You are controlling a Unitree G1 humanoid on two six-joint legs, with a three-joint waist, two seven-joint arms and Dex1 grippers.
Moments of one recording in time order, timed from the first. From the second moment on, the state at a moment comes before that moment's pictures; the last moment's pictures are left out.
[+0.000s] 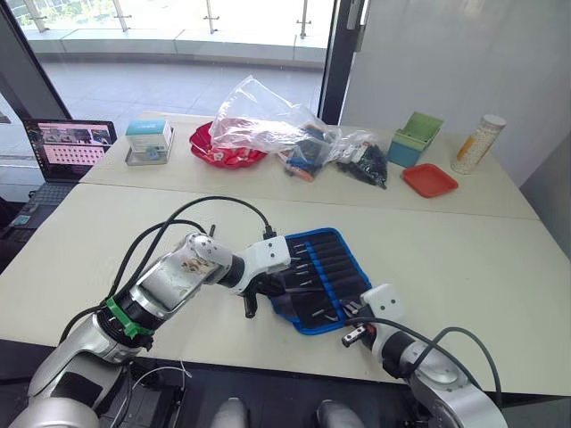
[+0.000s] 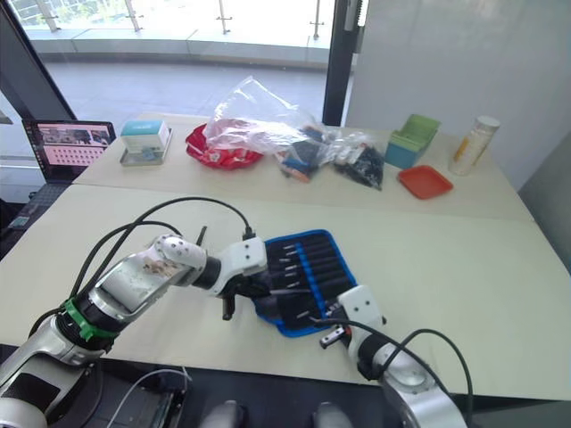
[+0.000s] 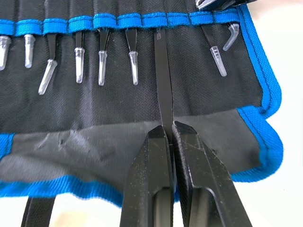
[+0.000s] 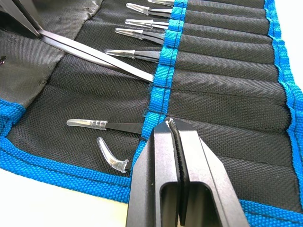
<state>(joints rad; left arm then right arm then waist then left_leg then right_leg) -0.73 0.68 -0.55 -0.21 -0.25 0.91 -0.99 0.20 -0.35 0.15 -0.60 0.19 0.64 0.31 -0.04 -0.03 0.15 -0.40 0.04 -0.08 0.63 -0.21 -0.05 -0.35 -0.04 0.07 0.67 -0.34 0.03</state>
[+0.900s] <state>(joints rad) -0.81 0.33 -0.60 0.17 -0.08 0.68 -1.00 0.23 -0.36 0.15 -0.64 0.18 0.66 0.28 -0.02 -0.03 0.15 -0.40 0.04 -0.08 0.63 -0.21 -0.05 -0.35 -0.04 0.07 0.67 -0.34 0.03</state>
